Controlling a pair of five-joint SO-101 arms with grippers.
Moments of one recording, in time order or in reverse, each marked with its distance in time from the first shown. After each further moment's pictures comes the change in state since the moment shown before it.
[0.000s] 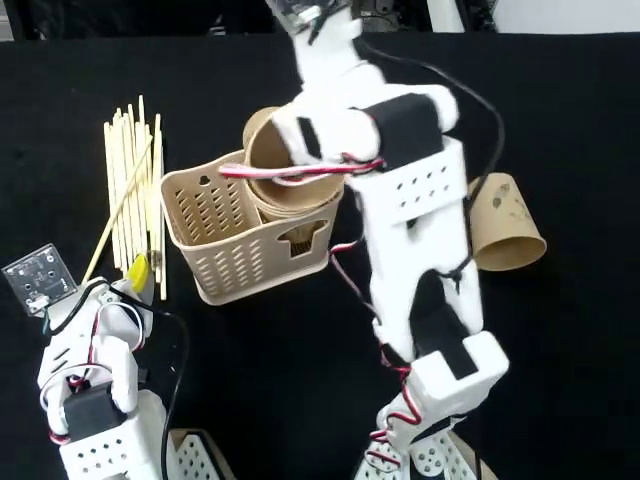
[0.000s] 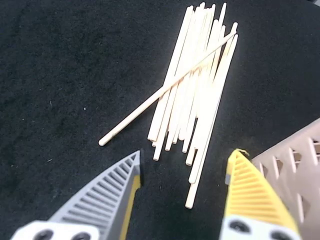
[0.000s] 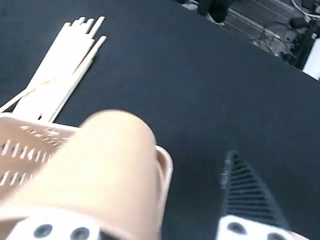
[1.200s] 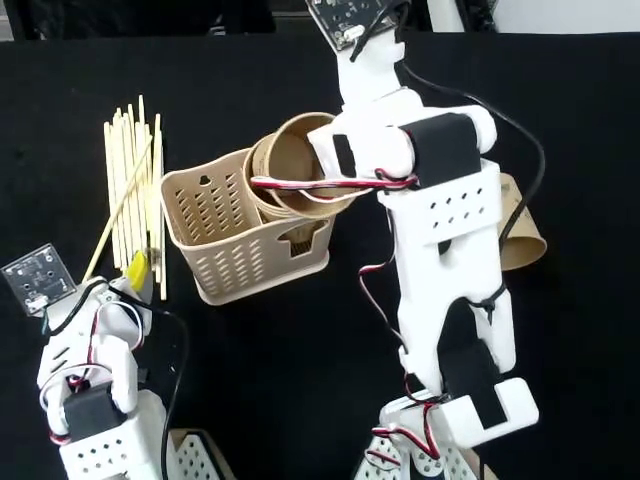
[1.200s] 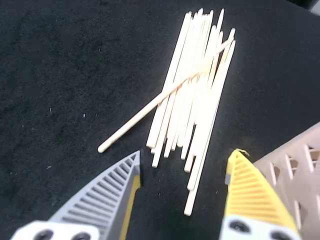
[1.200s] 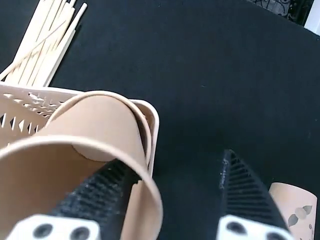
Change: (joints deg) left arm 0.0 0.0 0.2 -1.8 0.0; right arm 3.6 -12.6 17.4 0.4 -1.2
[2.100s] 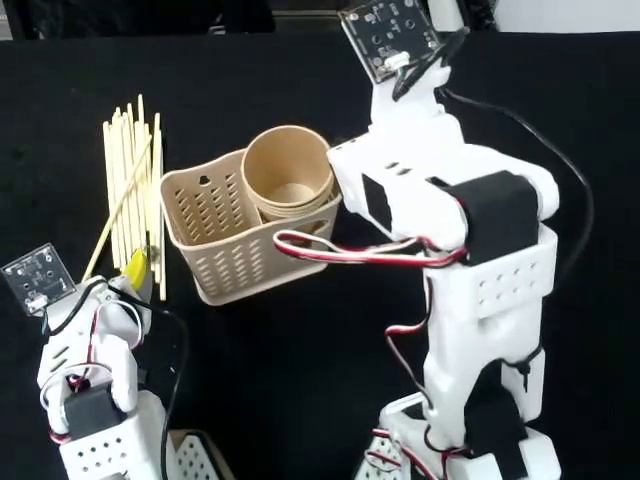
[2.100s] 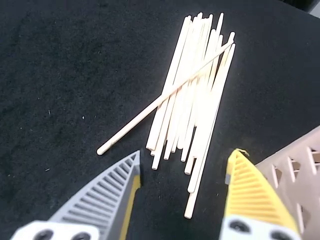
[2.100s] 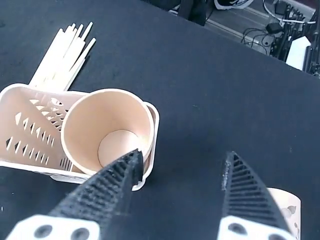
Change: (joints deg) left arm 0.0 0.0 1.1 -1.6 0.0; right arm -0.1 -13.6 4.6 0.0 0.0
